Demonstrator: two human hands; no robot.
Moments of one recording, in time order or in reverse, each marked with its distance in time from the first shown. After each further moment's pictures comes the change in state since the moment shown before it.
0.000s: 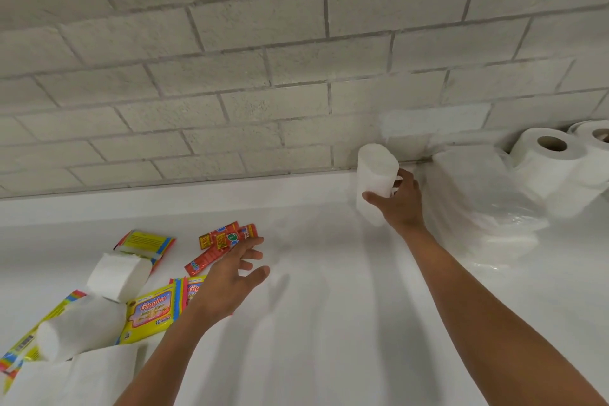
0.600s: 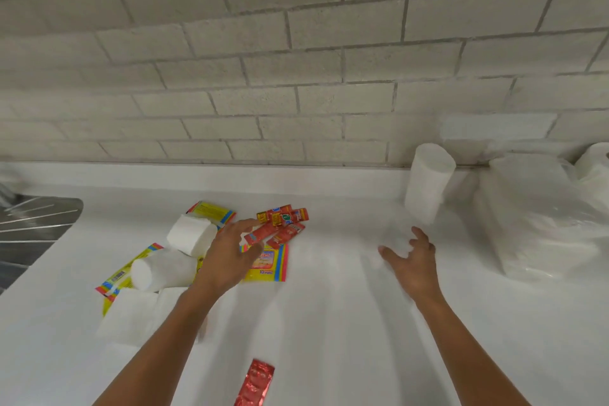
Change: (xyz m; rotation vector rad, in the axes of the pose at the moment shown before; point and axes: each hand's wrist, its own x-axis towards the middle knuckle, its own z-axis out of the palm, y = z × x) left_hand -0.061 -0.024 -0.067 0.137 0.302 -0.044; right_hand -0.150 0.013 0.031 0.101 -0.179 0.153
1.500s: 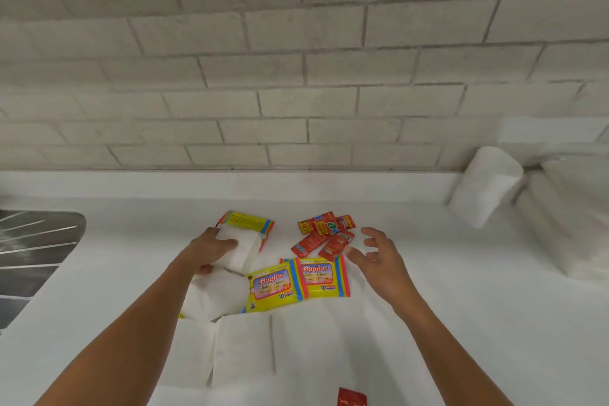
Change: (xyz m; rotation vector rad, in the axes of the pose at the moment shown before) left_hand 0.131 -0.189 -0.110 0.013 -0.325 -0.571; right_hand -0.076 -0.104 0.173 0.013 -0.204 -0.044
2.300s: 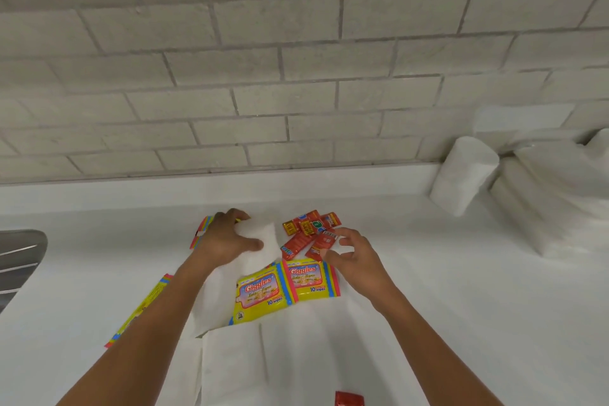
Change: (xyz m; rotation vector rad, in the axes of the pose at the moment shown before) left_hand -0.035 0.067 0.031 0.174 0.070 0.450; right_hand 0.007 0.000 0.024 0.002 -0.056 0.040
